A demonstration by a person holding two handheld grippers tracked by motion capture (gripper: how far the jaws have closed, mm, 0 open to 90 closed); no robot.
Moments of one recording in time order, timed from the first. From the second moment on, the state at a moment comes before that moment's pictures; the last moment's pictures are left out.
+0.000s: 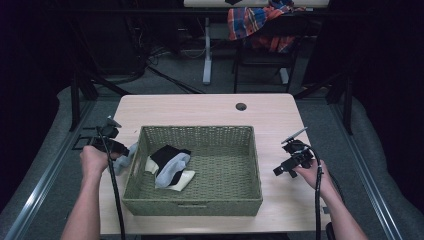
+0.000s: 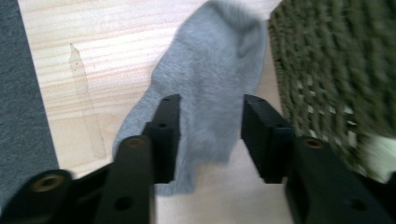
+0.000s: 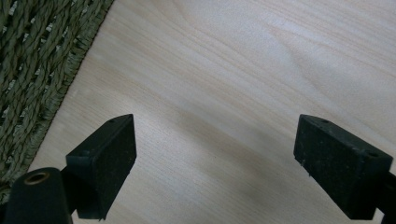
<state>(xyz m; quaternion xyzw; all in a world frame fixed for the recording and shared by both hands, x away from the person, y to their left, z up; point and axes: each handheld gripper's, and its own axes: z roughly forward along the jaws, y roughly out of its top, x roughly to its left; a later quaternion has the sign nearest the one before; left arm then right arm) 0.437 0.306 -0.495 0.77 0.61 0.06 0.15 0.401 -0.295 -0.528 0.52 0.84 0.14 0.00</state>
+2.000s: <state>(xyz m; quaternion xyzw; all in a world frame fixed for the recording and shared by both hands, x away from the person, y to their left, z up) 0.407 0.157 -0.429 0.88 0.43 0.09 0.19 0.400 -0.297 -0.529 0.53 0.83 0.16 0.00</state>
